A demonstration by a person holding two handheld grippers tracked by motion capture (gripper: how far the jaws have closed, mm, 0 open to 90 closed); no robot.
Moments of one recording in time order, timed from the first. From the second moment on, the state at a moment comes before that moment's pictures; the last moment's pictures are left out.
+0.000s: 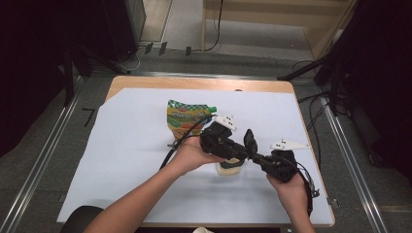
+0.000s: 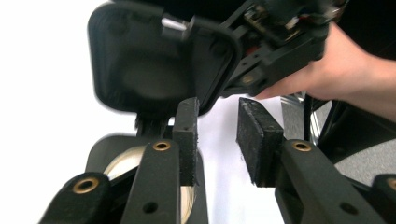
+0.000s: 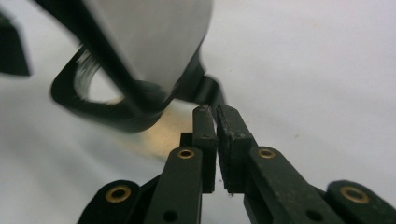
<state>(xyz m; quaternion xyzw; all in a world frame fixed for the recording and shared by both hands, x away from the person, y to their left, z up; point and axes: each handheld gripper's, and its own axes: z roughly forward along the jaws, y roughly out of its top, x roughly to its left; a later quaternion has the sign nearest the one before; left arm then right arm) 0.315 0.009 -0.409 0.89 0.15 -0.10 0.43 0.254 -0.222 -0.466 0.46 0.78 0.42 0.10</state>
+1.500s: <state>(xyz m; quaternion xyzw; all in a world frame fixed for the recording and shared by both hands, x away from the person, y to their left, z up) 0.332 0.104 -0.402 0.87 0.22 -0.09 0.43 0.199 -0.147 -0.454 0.34 0.82 0.46 0.02</state>
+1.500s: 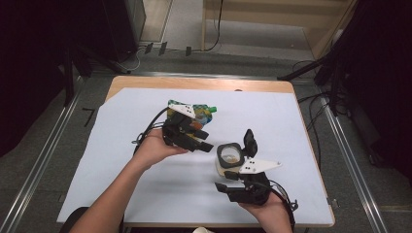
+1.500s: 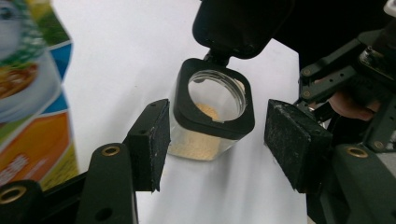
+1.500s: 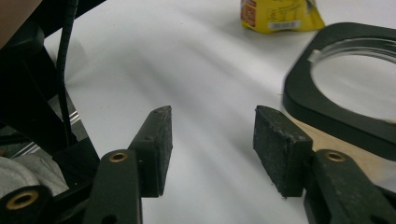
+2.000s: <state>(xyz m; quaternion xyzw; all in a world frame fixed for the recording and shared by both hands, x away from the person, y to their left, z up) 0.333 0.139 -0.397 0.86 0.24 -0.06 0.44 0.200 -0.116 -0.458 0.29 0.84 0.45 0.02</state>
